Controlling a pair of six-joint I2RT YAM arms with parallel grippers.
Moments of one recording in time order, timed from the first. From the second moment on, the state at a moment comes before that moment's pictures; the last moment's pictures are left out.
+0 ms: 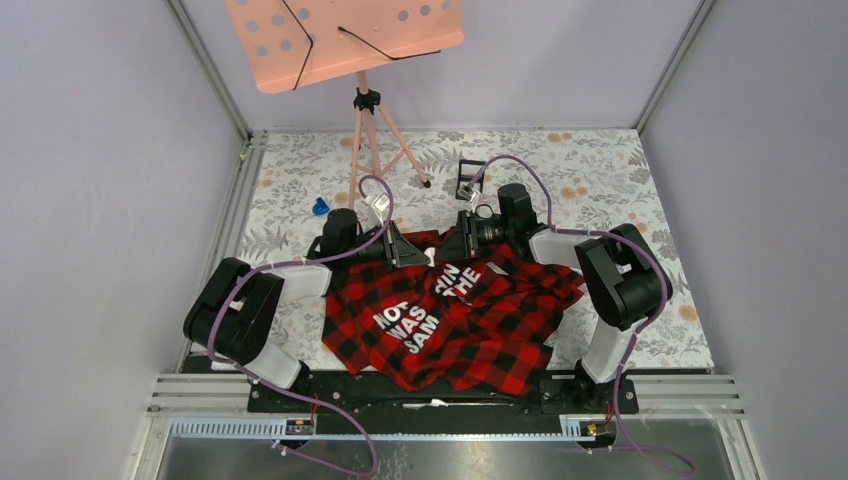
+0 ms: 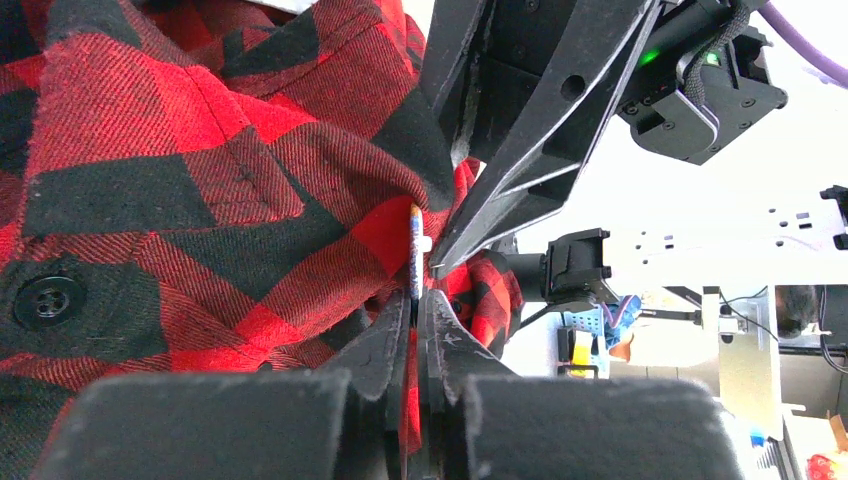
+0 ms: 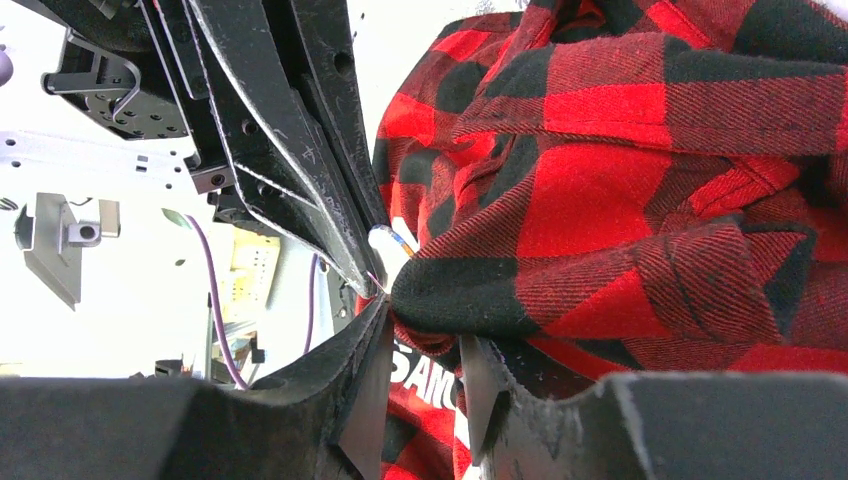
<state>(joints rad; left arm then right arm) -0.41 1.55 0.58 0.63 0.84 -0.89 0.44 1.80 0.88 0.39 -1.04 0.60</state>
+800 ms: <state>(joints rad) -0.41 1.56 0.58 0.67 0.86 -0.95 0.44 1.80 0.86 0.47 -1.07 0.65</state>
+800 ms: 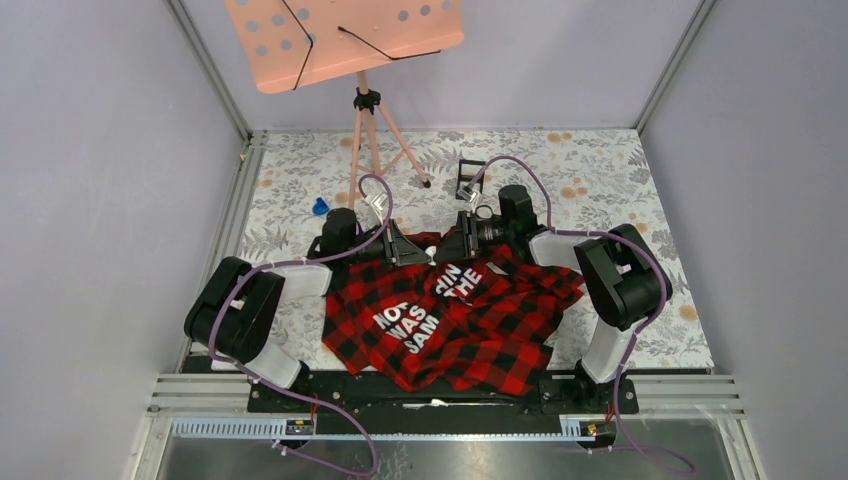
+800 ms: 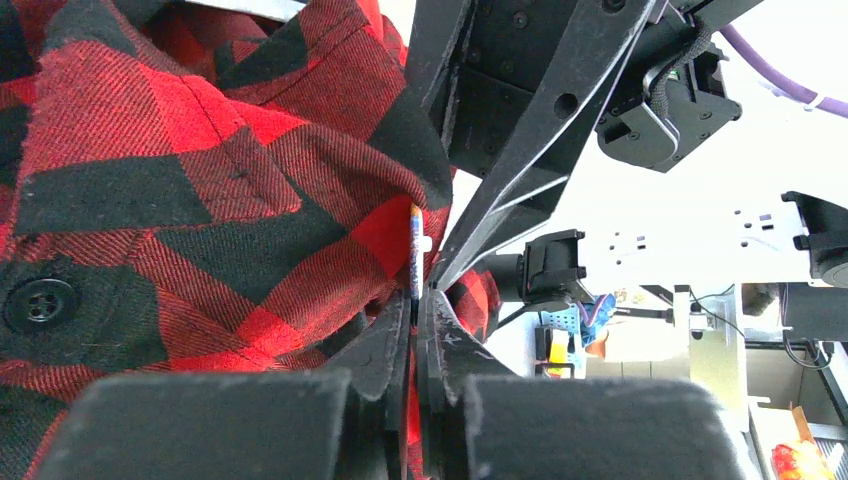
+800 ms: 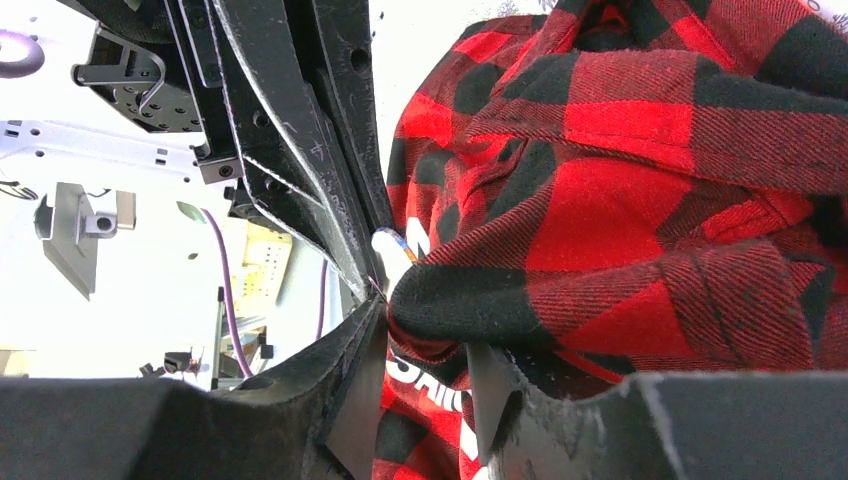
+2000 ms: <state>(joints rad) -0.41 1.55 0.58 0.64 0.89 -0.85 0.45 1.84 0.91 0.36 -1.11 0.65</state>
